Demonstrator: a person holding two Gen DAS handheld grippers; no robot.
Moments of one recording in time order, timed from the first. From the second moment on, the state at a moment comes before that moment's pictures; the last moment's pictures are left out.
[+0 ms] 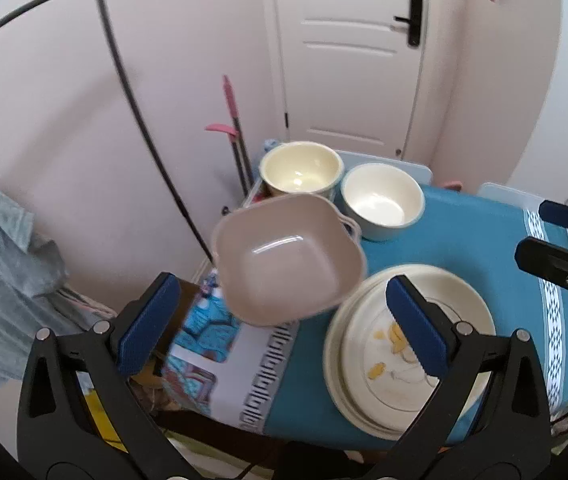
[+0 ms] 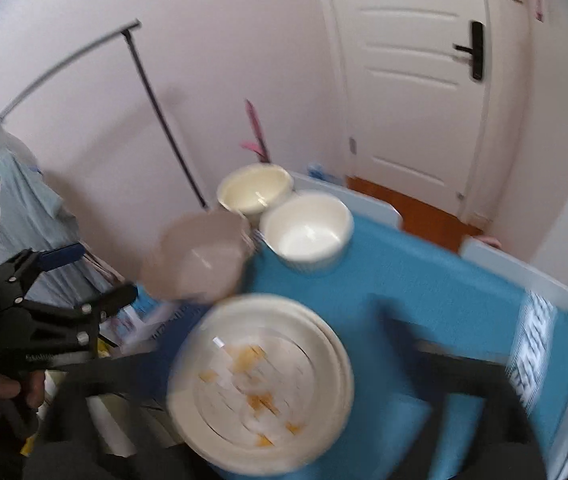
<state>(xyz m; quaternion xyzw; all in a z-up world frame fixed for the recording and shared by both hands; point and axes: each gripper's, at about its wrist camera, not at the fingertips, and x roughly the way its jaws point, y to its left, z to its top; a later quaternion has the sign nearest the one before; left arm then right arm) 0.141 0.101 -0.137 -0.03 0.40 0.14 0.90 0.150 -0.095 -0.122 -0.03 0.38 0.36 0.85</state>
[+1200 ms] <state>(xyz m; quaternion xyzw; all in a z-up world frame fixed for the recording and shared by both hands) 0.226 0.210 -0.278 -0.17 0.56 0.05 0.81 0.232 0.071 -0.252 -0.08 0.57 0.36 0.73</state>
